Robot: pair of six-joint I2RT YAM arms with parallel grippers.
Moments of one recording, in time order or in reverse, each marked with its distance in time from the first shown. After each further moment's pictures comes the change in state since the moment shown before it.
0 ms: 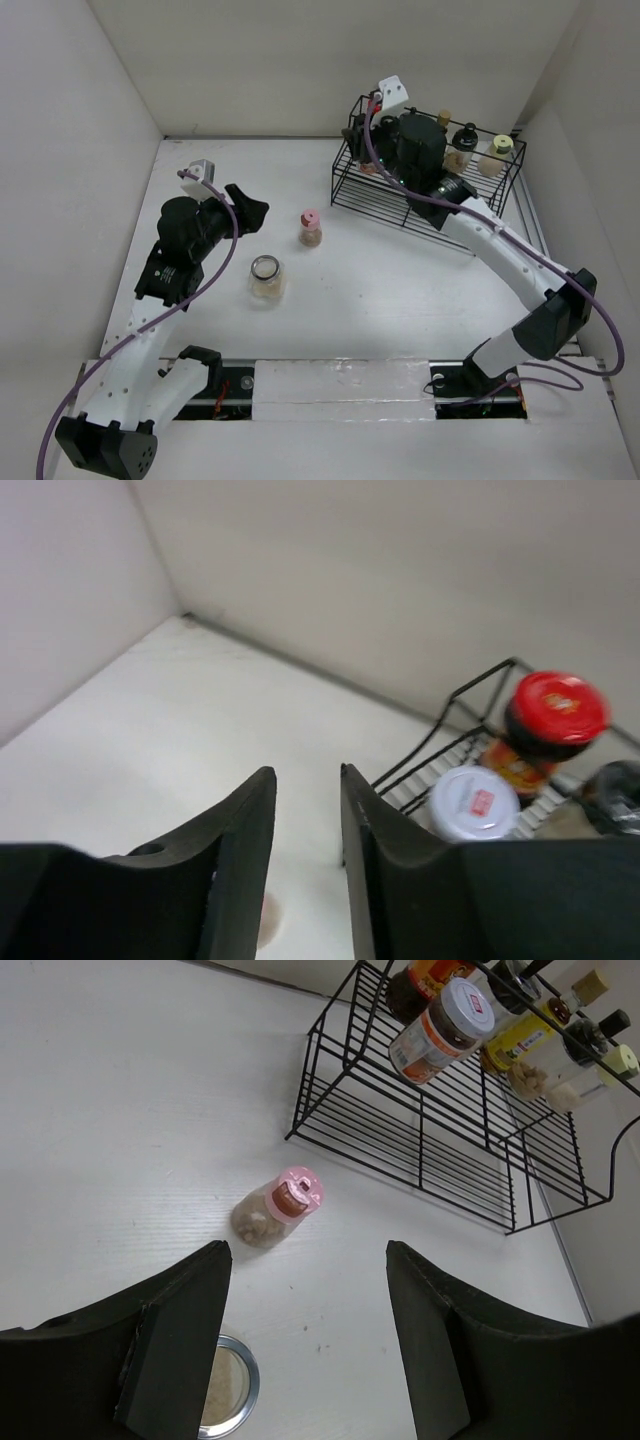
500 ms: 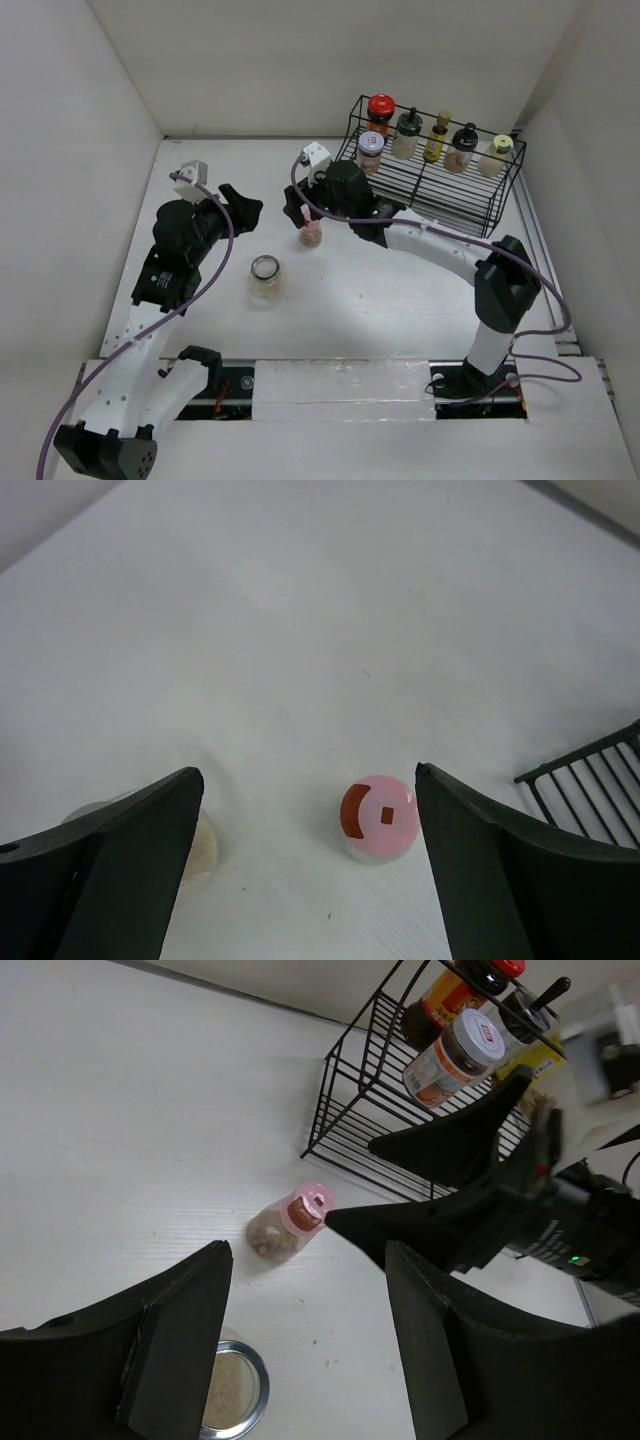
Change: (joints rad) left arm 0.000 -0.034 0.000 -0.003 -0.063 0.000; right arm 0.173 0.224 -0.137 0.042 -0.135 0.082
